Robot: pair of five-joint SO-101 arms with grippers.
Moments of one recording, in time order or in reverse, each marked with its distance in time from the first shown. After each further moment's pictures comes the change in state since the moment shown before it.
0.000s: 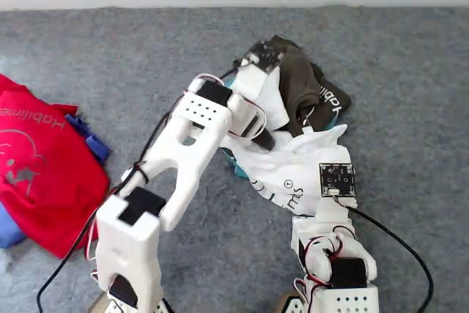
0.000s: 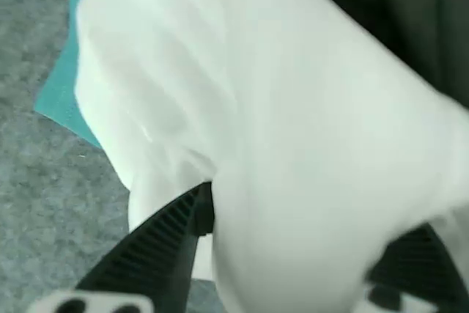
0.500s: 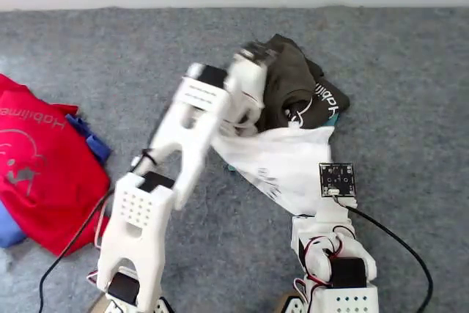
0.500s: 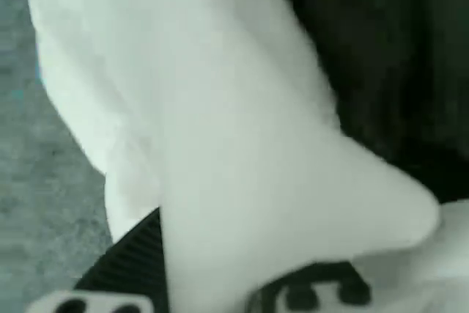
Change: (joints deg) left arm -6.0 14.6 -25.8 18.1 -0.1; right arm 0.0 0.0 0.0 0.0 0.0
